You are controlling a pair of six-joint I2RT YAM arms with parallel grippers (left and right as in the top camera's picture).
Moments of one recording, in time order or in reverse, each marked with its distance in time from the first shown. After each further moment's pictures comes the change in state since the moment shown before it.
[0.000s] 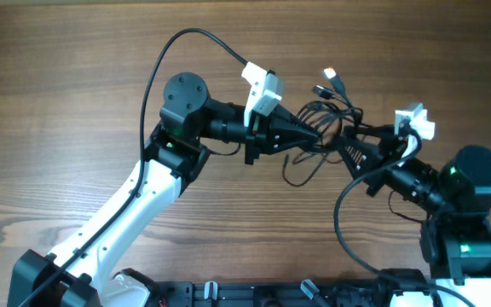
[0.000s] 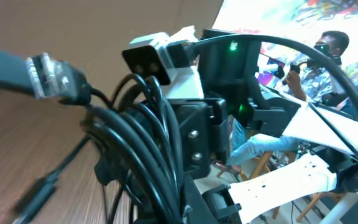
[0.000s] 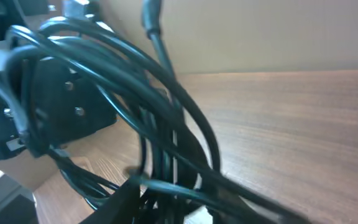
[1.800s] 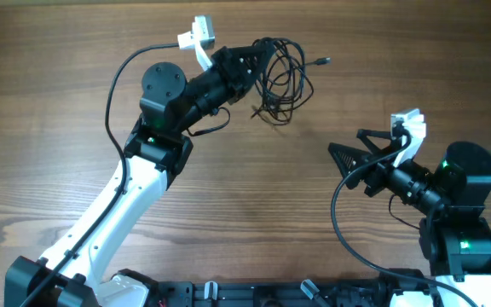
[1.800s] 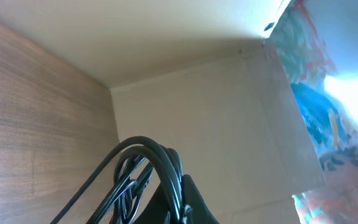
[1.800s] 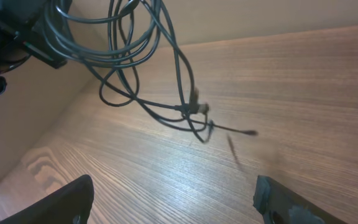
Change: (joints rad) left arm 0.109 -0.015 0.000 -0.073 -0.708 -0.863; right arm -0.006 0.014 0.001 -0.180 0.132 -0.108
